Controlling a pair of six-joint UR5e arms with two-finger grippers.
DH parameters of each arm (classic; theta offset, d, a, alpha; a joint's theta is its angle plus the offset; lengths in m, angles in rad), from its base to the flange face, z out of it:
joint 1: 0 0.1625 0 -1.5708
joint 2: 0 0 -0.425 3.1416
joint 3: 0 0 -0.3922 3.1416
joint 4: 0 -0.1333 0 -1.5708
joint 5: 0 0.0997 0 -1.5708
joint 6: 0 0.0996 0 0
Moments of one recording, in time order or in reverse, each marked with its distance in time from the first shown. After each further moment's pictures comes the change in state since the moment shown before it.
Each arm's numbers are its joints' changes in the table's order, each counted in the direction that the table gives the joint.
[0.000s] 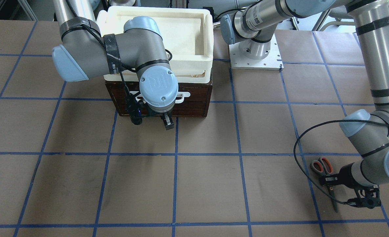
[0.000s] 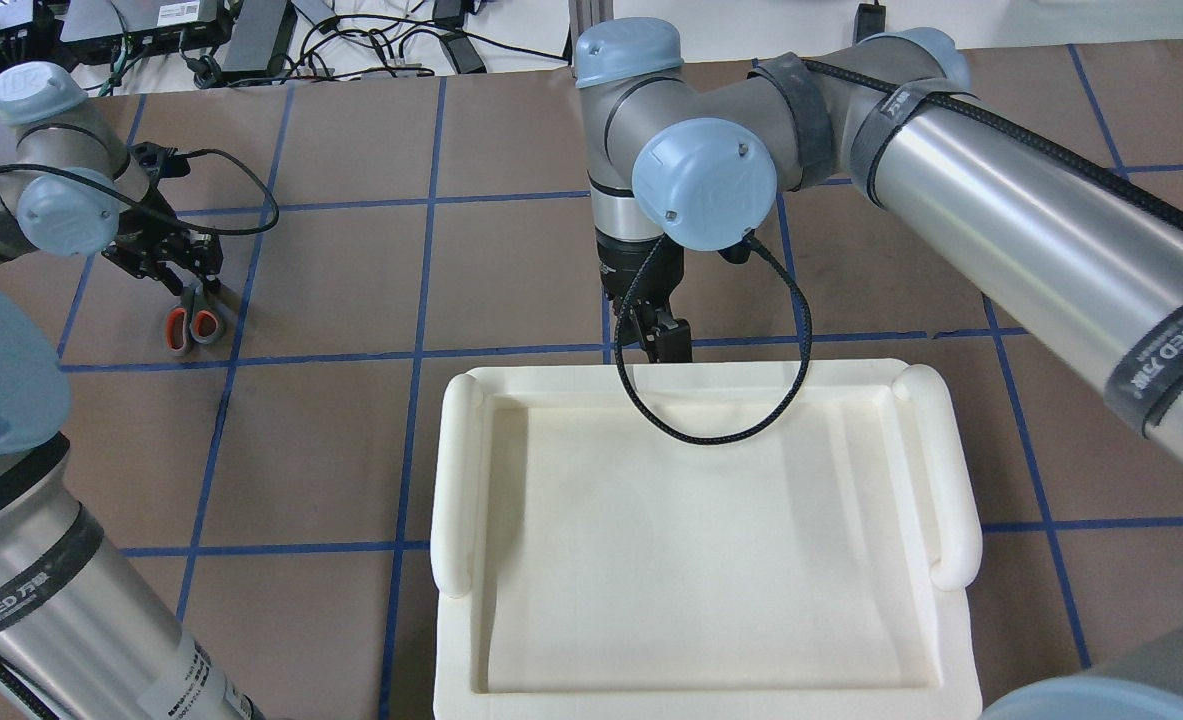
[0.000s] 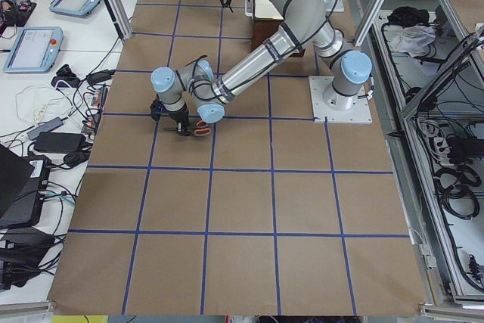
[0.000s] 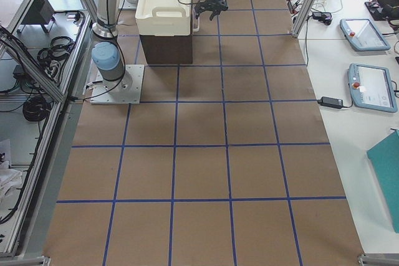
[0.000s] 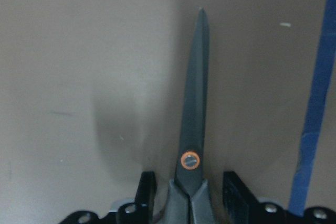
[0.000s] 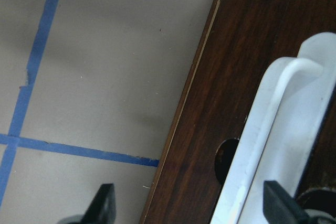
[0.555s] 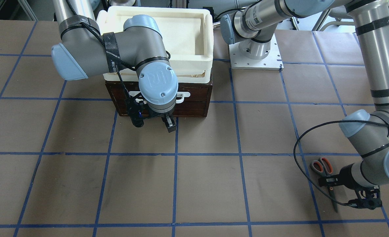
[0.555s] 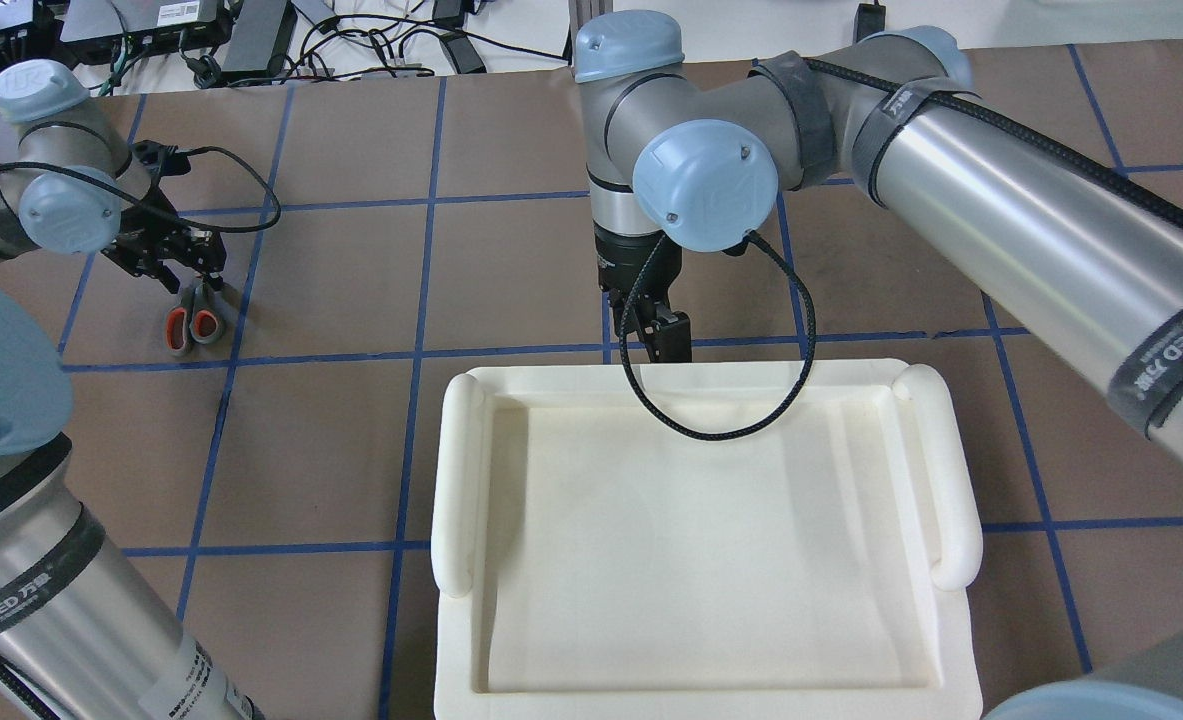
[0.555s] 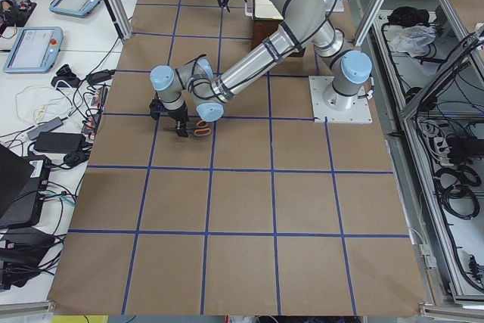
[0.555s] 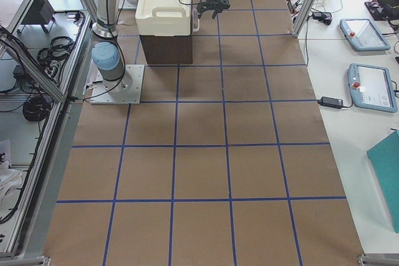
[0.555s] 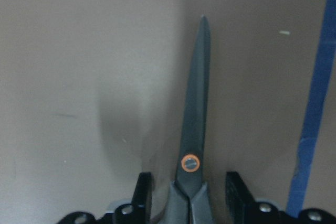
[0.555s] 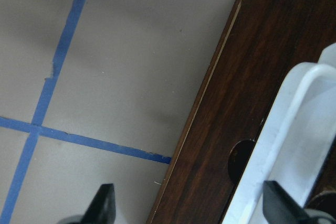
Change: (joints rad) left arm -0.002 -0.001 0.009 0.001 0.002 -0.013; right arm 0.000 0.005 0.000 0.032 0.000 -0.046
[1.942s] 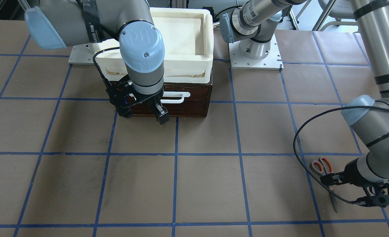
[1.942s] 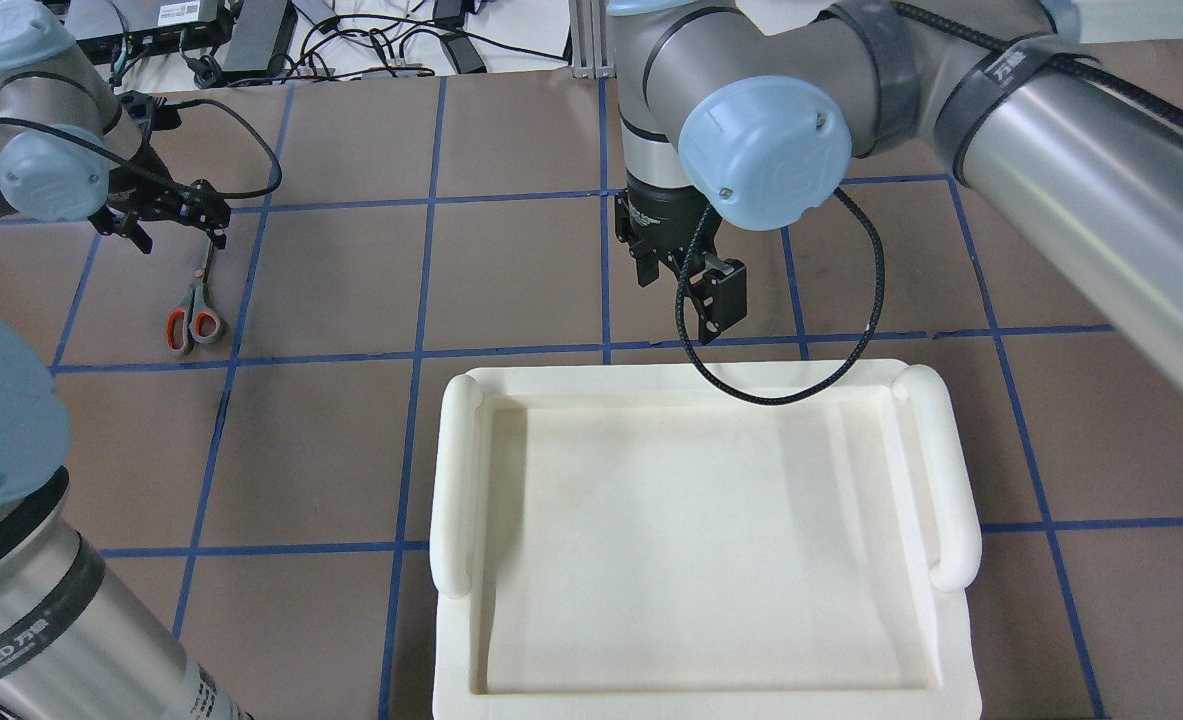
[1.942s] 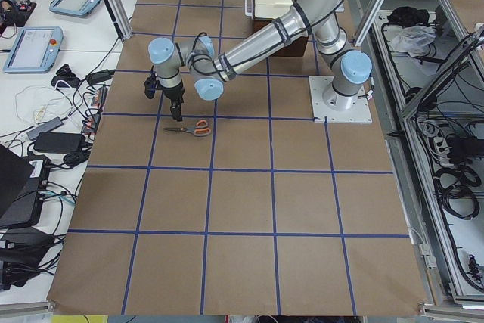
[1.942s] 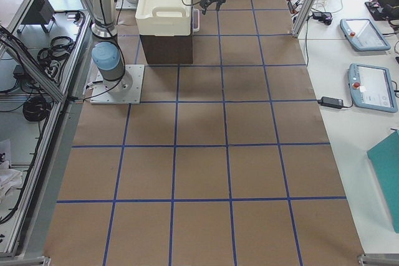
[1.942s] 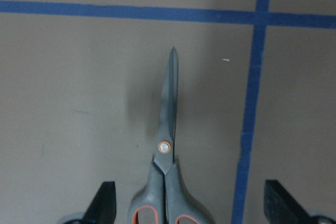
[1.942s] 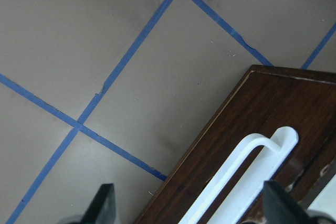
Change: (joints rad) left arm -0.033 -0.062 0.018 0.019 0.007 -0.053; right arm -0.019 0.097 -0.001 0.054 -0.084 -0.186
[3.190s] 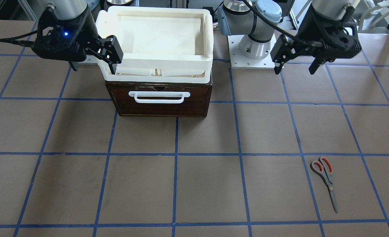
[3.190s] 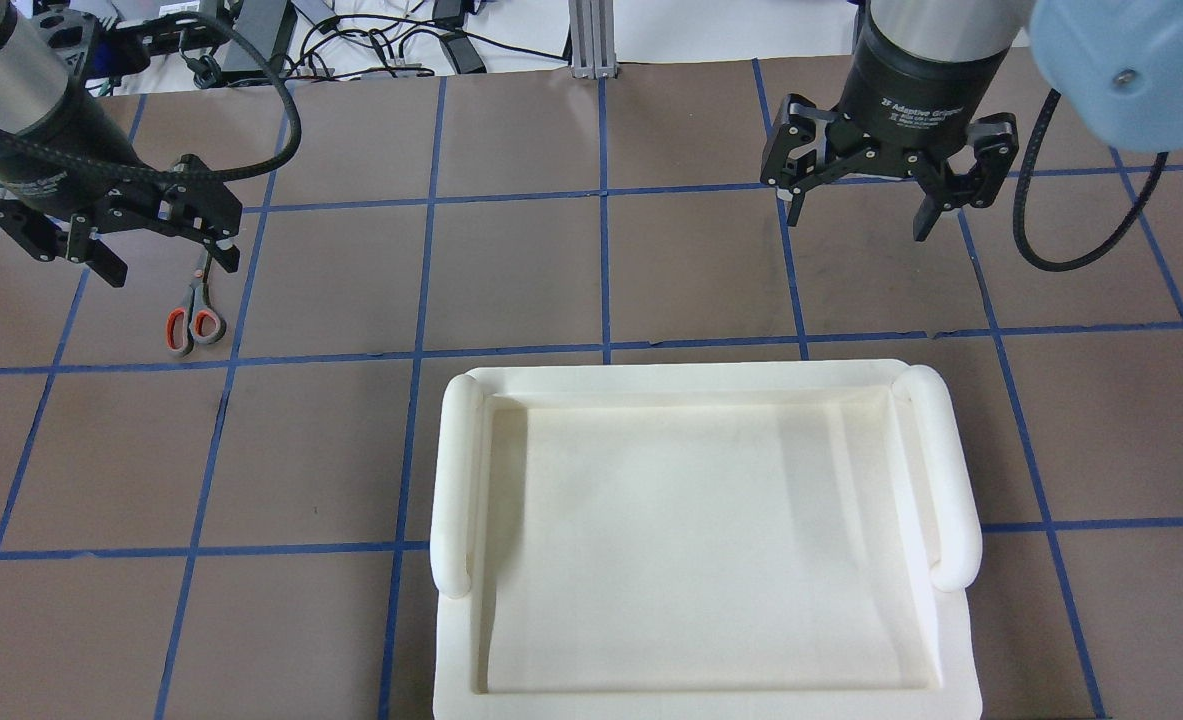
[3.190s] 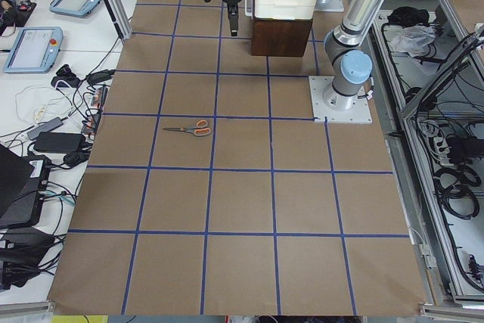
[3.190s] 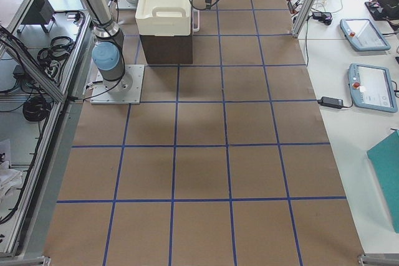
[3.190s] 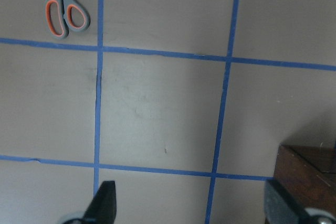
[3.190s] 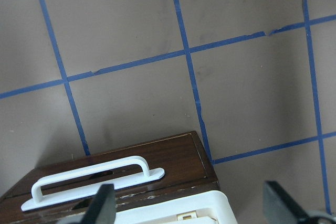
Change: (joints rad) left arm -0.171 -0.650 -0.192 0.513 -0.077 -0.217; right arm -0.224 0.287 0.001 -0.115 -0.011 -0.933
